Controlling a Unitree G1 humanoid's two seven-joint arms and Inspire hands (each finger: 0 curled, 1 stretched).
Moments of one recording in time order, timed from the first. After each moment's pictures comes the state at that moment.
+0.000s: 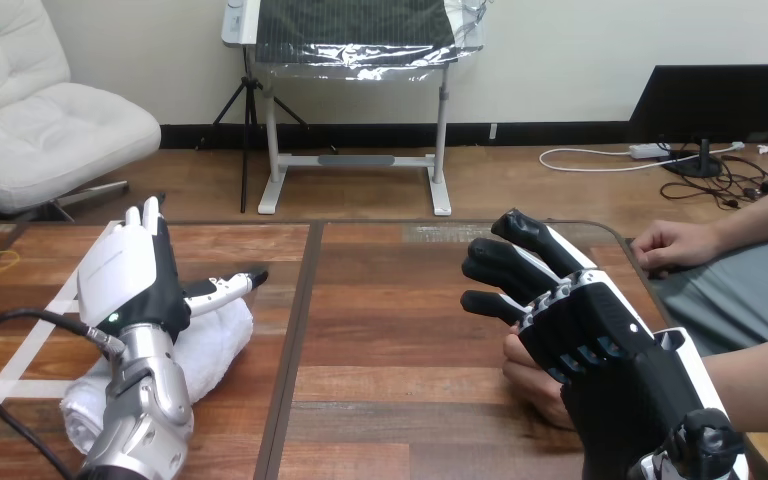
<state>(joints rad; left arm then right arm) -0.49 0.29 -0.19 0.83 0.57 0.15 0.46 0.58 -0.16 0.18 -0.43 0.27 -0.59 0.37</state>
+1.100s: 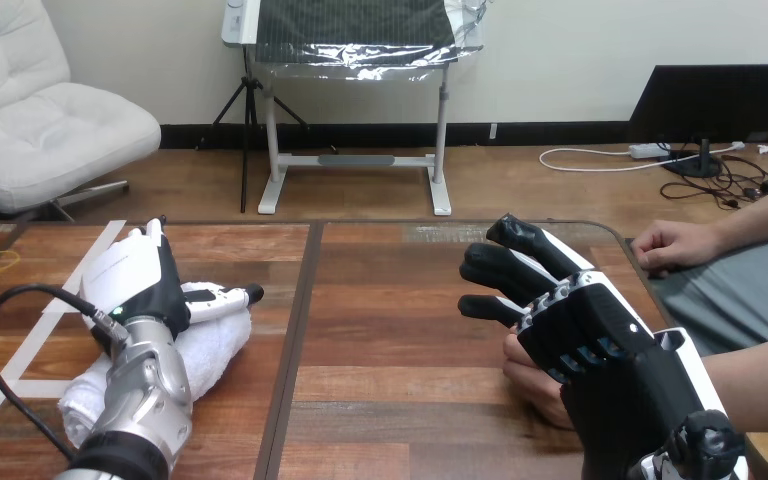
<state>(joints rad) -0.62 0.29 -0.24 1.01 0.56 0.21 0.36 0.58 -0.16 0.18 -0.43 0.28 -0.59 0.37</state>
